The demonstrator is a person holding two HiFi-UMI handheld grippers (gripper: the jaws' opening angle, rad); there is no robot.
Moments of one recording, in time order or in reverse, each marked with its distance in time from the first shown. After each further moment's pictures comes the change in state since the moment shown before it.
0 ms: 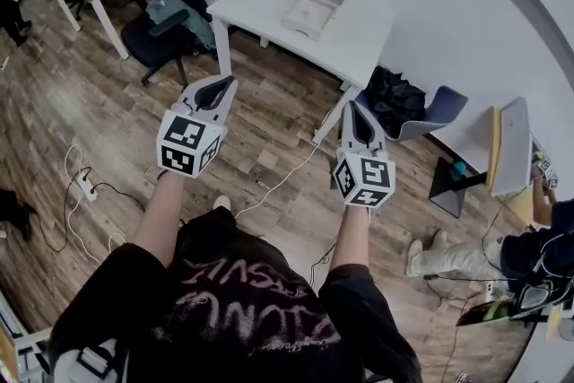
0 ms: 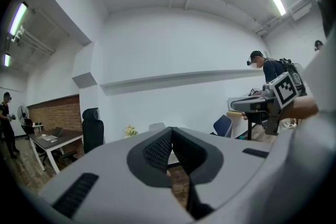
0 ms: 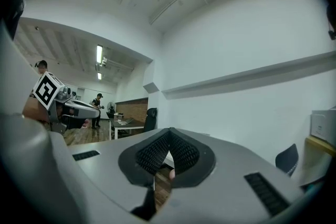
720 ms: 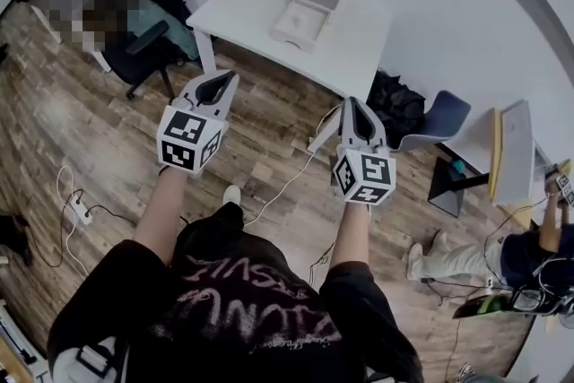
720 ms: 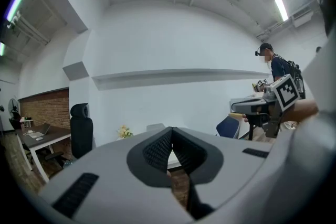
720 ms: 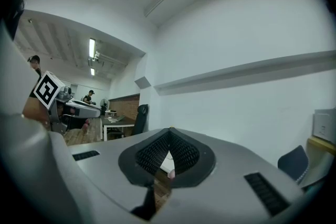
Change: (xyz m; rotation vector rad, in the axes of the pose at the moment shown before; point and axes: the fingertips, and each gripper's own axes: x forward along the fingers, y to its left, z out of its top) left arm 0.129 0.058 -0.012 -0.035 -0.006 -0.058; right arm 0.114 -0.051 -0.020 -0.008 0.022 -0.053
